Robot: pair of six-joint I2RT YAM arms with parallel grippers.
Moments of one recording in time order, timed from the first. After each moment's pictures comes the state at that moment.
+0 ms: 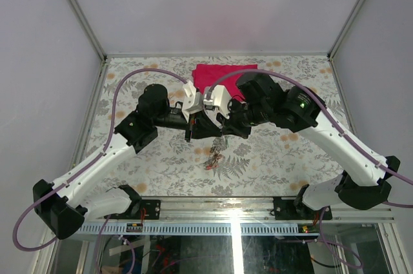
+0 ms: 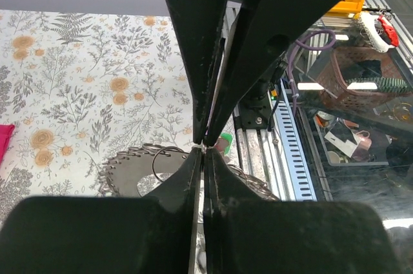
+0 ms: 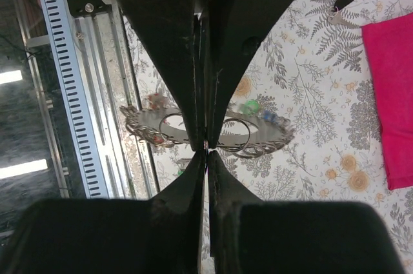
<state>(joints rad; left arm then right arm) -0.67 1.11 1.02 -0.07 0.98 0.04 0.96 1.41 1.81 -1.19 -0.28 -0.32</state>
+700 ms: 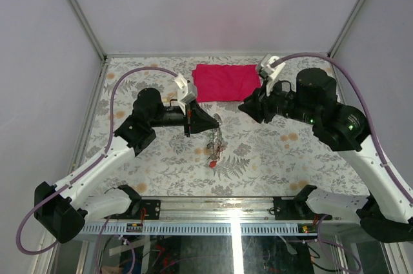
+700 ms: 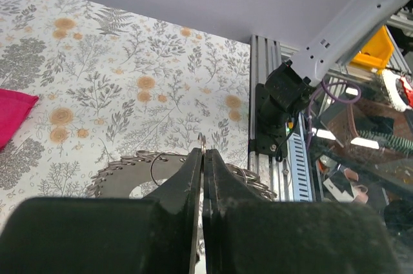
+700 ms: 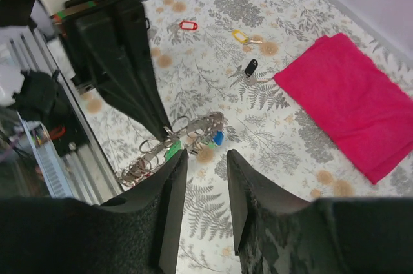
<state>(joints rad) -0.62 1.08 0.91 0.12 0.87 -0.18 0.78 1.09 1.57 -0.81 -0.23 -0.05</state>
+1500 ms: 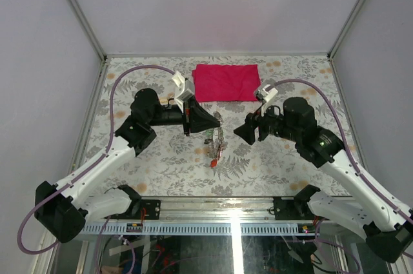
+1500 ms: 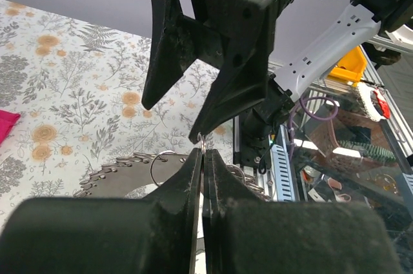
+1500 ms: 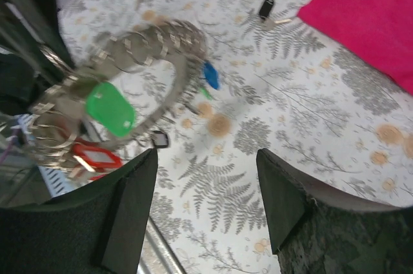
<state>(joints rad) -0.59 1.09 0.89 0.26 0.90 -0.31 0.64 0.92 0.98 -0.45 -0.34 0.14</state>
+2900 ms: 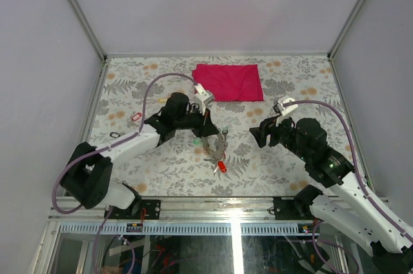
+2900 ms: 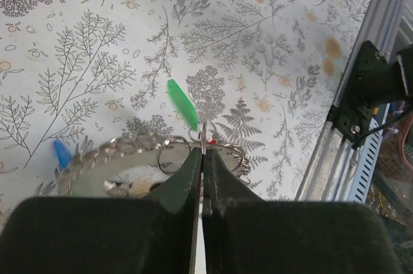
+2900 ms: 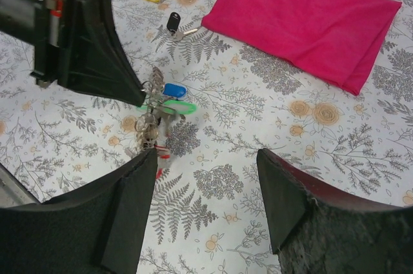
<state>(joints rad) -0.60 1.39 0.81 0.07 0.61 -0.22 0.64 0.65 0.72 -0.34 -0.01 0.11</state>
